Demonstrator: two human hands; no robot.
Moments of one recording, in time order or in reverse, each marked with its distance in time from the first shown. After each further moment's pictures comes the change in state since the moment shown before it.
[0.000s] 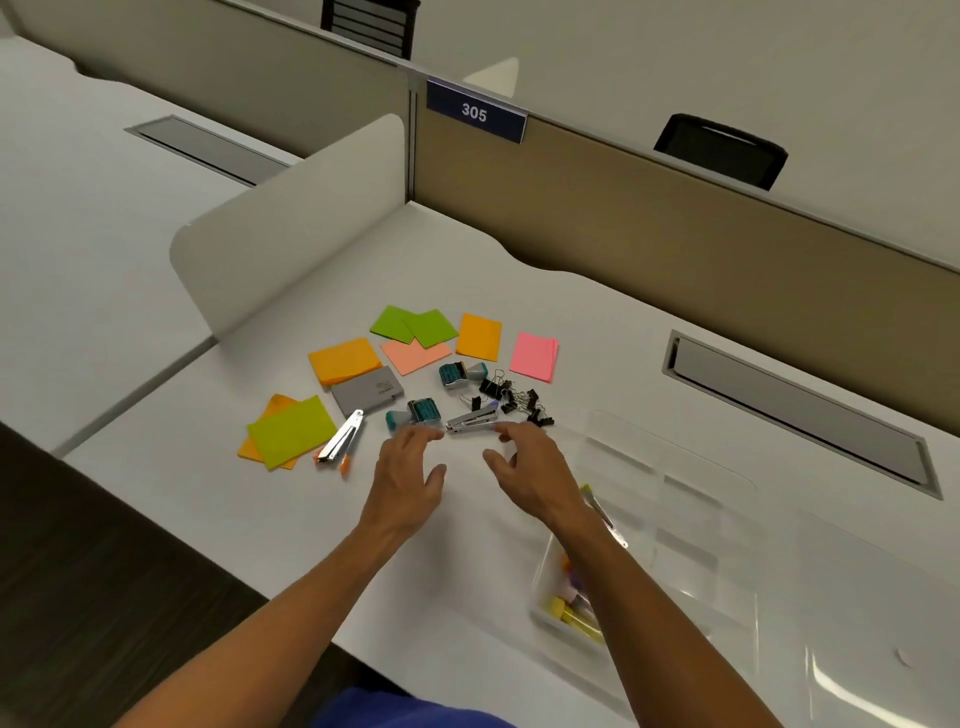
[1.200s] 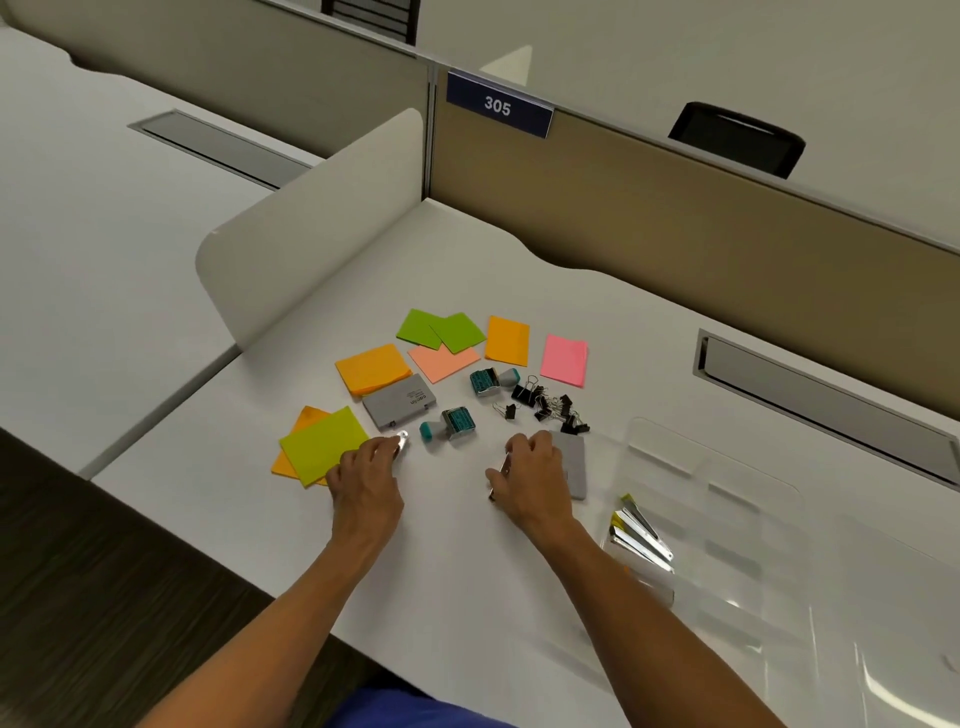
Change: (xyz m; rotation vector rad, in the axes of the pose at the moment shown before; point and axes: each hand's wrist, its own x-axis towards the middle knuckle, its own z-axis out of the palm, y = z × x) left_hand 0.018 -0.089 -0.037 0.360 0.081 -0.152; right_hand 0.017 -0.033 0.059 -0.246 0.096 0.116
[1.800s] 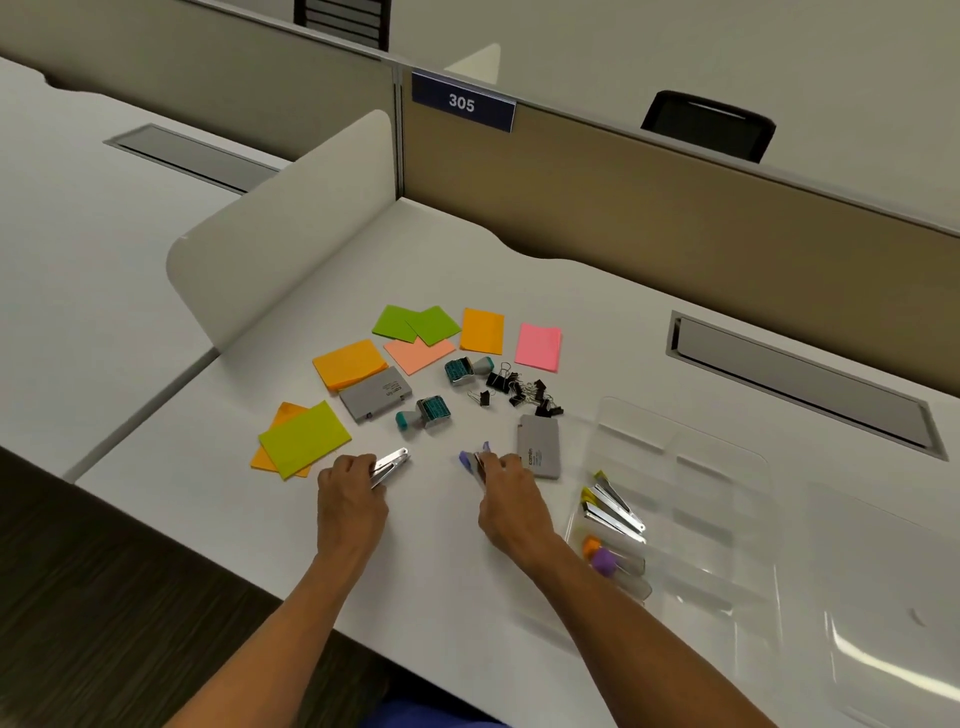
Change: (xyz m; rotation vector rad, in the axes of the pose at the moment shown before) left_hand -0.034 0.012 -0.004 -0.137 -0.008 -0.047; right_hand -0.043 0.013 0.006 0.002 -0.121 -0.067
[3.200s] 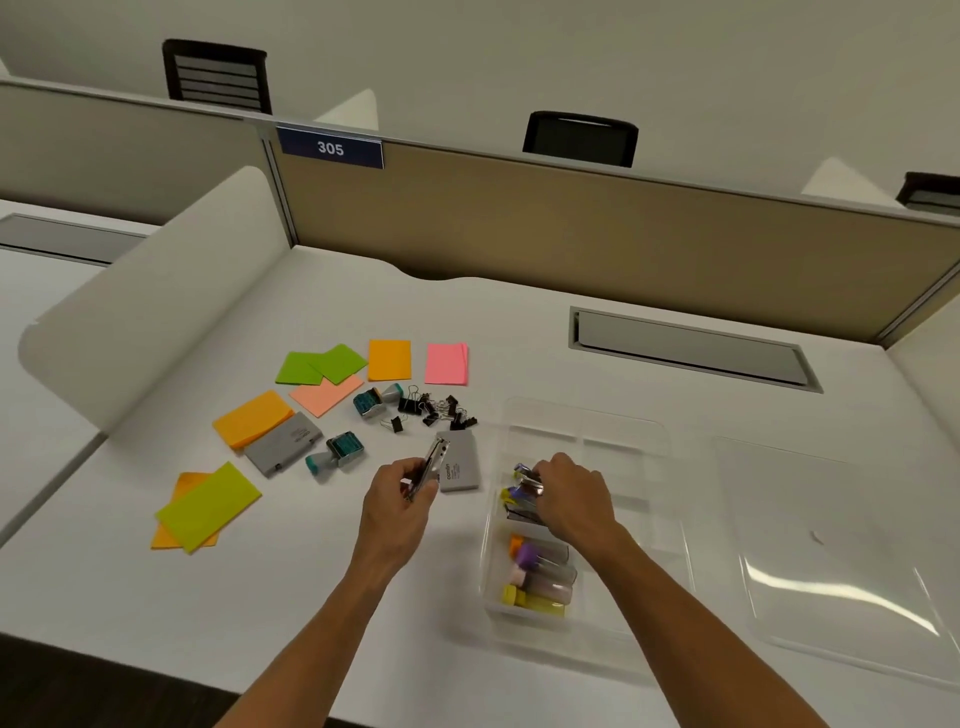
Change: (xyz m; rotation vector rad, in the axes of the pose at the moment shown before) left_hand -0.034 0.140 0.030 -0.532 -0.275 0.095; right_hand -0.043 0.139 -0.087 -0.273 0.073 0.195
